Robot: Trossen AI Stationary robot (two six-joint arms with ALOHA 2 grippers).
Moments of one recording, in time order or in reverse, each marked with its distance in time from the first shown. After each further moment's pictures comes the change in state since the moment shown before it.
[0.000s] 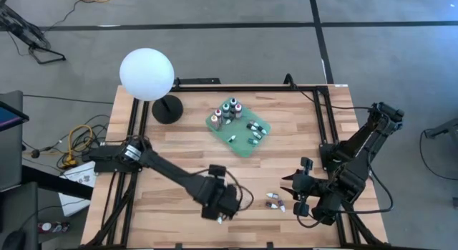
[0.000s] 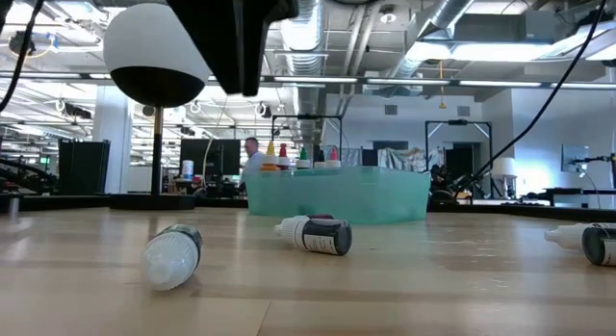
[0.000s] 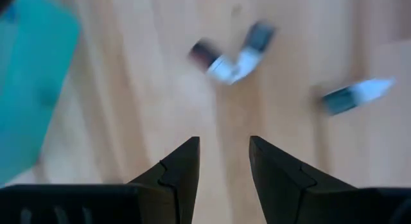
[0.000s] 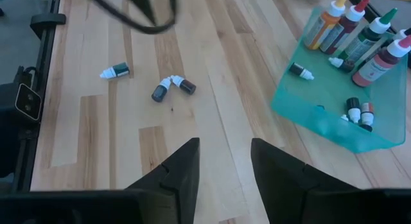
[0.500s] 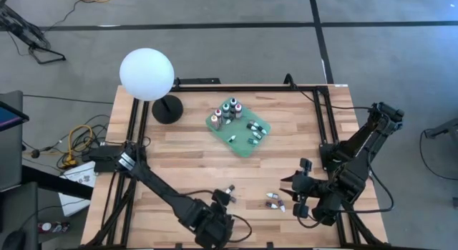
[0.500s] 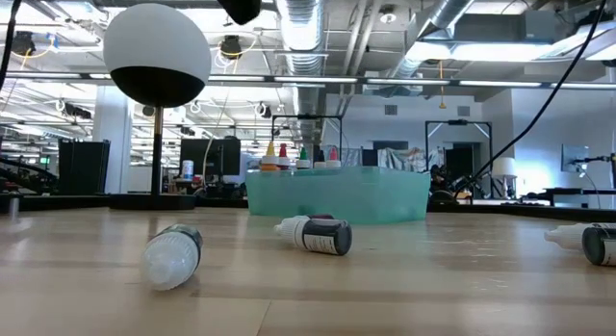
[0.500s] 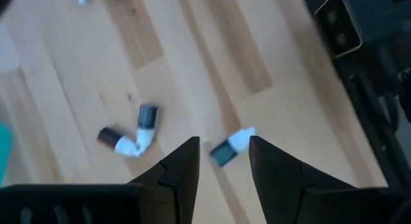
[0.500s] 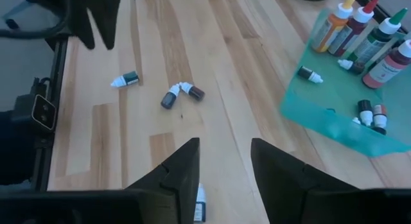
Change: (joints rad) left arm -0.159 0.008 -0.023 0.285 0.018 0.121; right arm 0.000 0.000 -0.001 0.046 0.000 0.000
